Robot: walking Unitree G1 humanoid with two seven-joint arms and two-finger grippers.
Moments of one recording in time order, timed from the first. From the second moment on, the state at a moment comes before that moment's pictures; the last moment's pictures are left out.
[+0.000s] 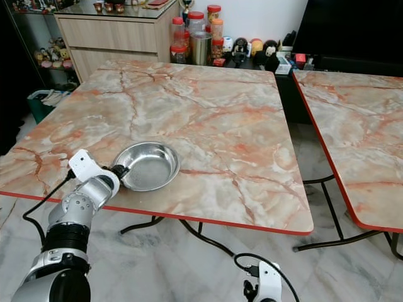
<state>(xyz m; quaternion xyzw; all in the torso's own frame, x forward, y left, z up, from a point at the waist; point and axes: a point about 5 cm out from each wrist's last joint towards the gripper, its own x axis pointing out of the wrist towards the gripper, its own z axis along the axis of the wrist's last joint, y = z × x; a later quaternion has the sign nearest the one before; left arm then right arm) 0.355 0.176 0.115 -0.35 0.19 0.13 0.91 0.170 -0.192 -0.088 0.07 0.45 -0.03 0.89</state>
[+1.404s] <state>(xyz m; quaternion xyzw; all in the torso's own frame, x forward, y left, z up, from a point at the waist) 0.227 0.367 0.071 0.14 0.20 0.46 0.85 0.169 -0.191 -0.088 0.07 0.45 -0.03 0.89</state>
